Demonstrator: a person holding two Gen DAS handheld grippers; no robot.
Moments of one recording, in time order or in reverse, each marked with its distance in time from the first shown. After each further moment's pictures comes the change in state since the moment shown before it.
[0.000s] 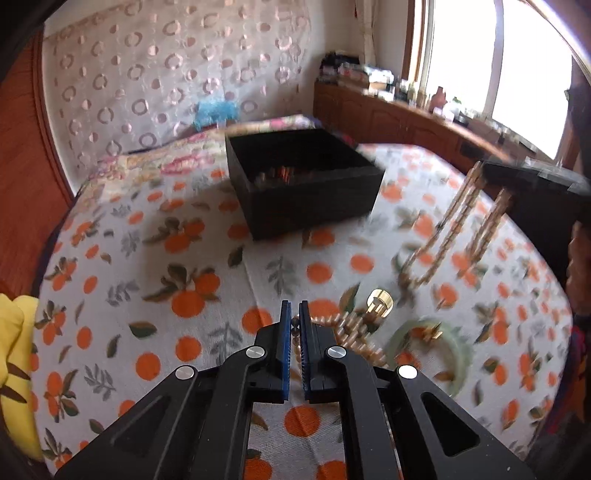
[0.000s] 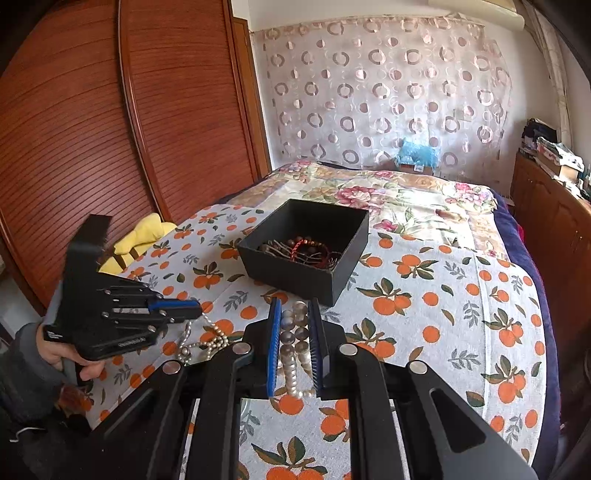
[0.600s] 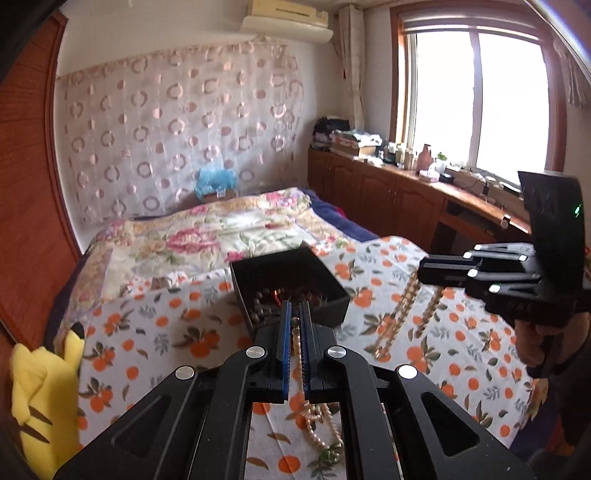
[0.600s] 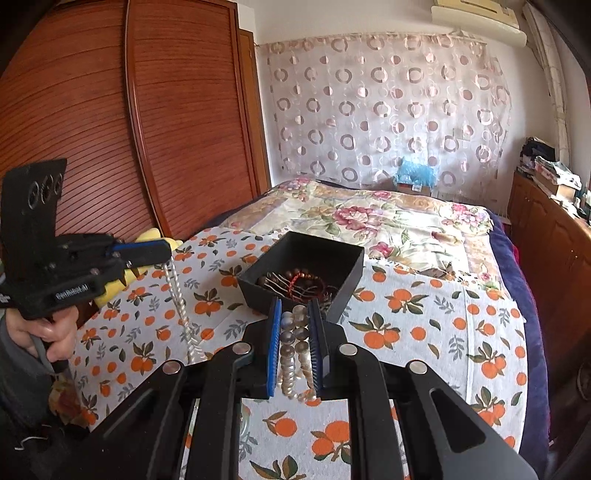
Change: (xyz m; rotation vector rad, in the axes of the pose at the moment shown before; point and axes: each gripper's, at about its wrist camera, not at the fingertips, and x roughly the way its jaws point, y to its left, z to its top) left arm -0.081 -0.014 0.064 0.035 -0.247 0.003; right arm -0.014 0.002 0.030 -0.035 -0.054 -0.010
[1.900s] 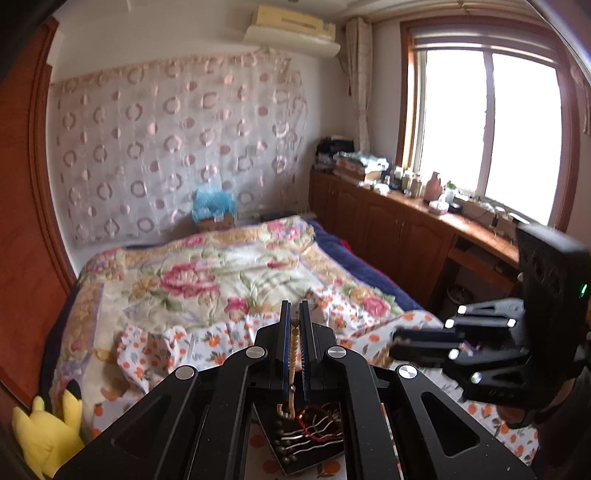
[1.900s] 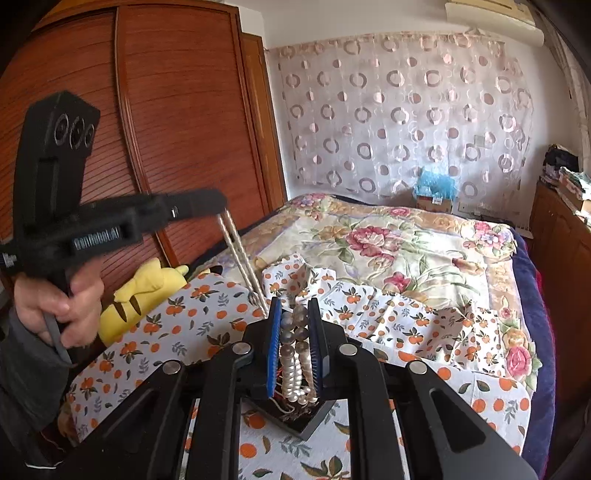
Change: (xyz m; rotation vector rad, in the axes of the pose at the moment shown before) left arm 0.089 0.048 0.128 -0.025 -0.028 -0.024; right arm 0.071 -0.043 0.110 -0.003 -0.002 0.082
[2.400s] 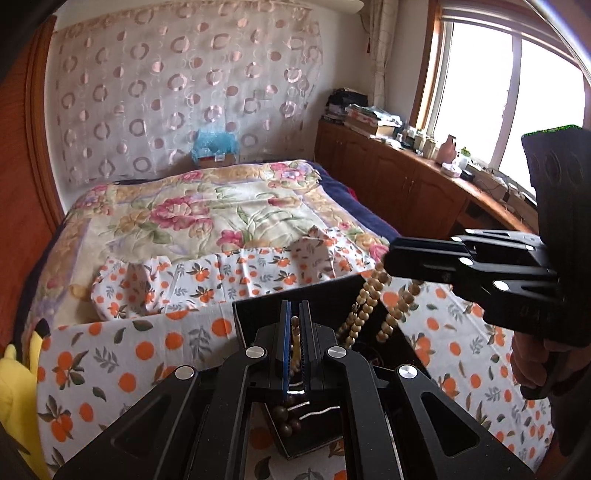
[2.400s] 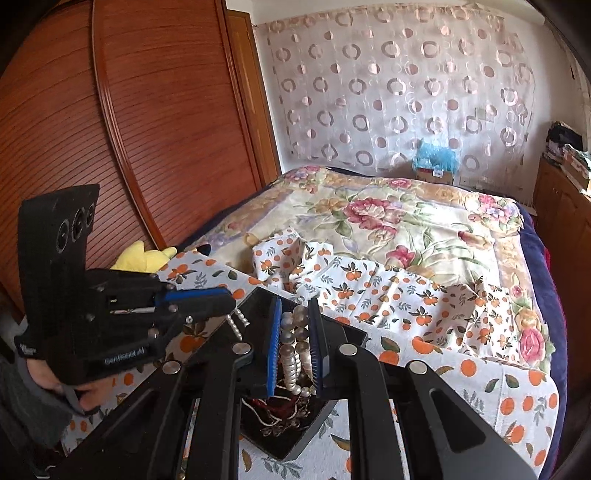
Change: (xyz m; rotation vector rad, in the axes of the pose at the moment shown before) left arm 0.069 0.017 -0.087 -0.079 0.170 -0.017; right arm 0.074 -0.017 -0.020 0.035 0.087 -0.003
